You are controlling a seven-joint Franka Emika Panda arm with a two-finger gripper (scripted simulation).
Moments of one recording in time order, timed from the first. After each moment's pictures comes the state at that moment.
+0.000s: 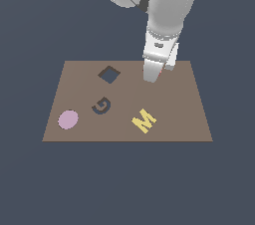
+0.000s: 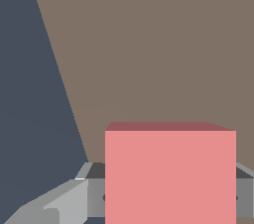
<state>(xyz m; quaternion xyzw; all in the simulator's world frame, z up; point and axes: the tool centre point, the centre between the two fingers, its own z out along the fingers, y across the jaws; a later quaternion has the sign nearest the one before) -0.108 0.094 0.037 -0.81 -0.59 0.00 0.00</state>
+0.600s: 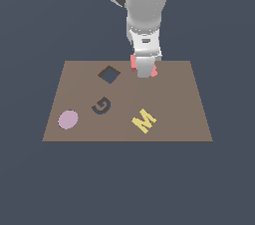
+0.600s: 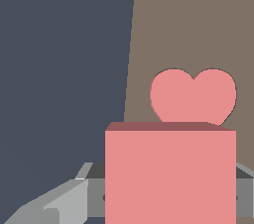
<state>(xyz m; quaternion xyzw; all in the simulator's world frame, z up) -0.125 0.042 0.038 -0.68 -0.74 0.00 0.00</state>
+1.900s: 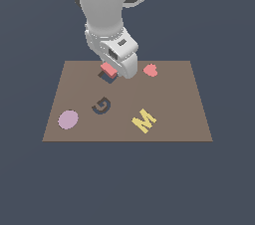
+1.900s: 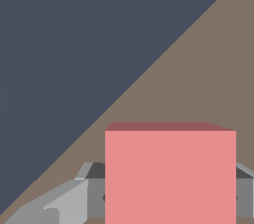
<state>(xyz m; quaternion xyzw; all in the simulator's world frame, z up) -0.099 -0.054 0.040 -0.38 -0.92 0.00 0.00</state>
